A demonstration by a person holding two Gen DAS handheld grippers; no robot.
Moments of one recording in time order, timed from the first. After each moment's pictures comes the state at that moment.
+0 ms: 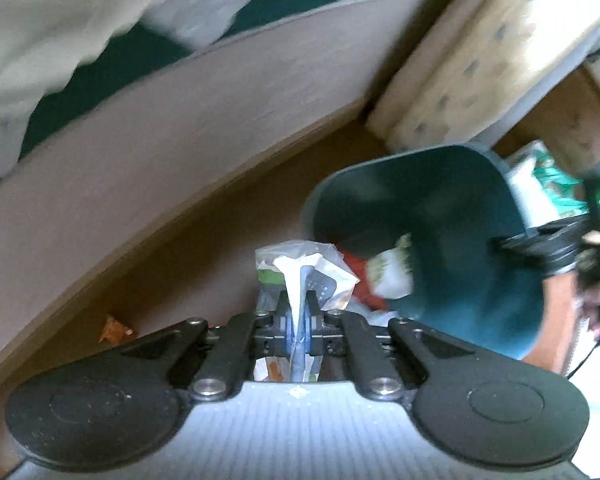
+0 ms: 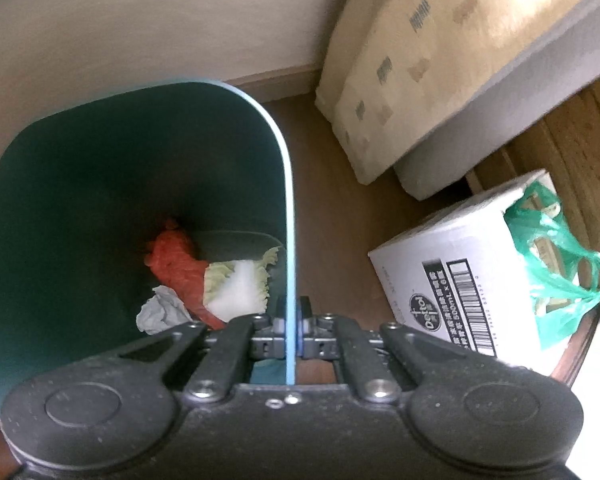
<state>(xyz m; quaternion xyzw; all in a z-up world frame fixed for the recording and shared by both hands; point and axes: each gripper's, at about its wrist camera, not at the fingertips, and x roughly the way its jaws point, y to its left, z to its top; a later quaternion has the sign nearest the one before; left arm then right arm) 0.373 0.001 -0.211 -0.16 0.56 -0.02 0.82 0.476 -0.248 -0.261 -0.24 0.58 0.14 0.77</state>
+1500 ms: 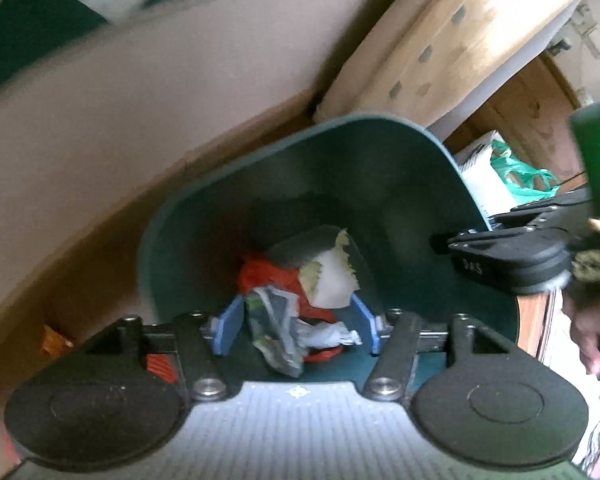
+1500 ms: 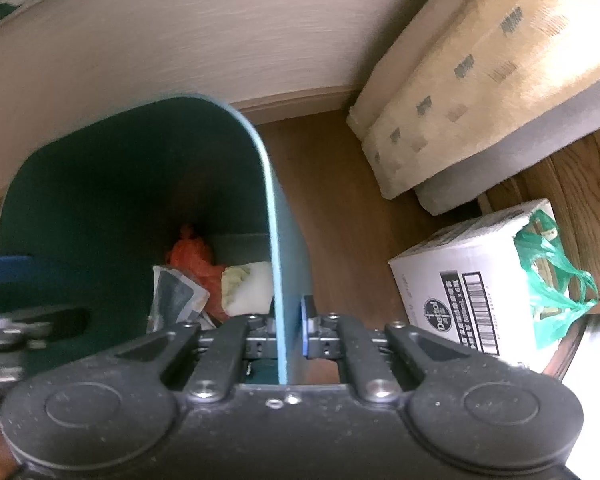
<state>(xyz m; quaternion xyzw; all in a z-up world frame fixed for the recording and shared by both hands) 0.376 -0.016 -0.241 -0.19 0.54 -0.08 0.82 0.465 -0.188 -0.234 -0.24 0.59 0.13 0.76</state>
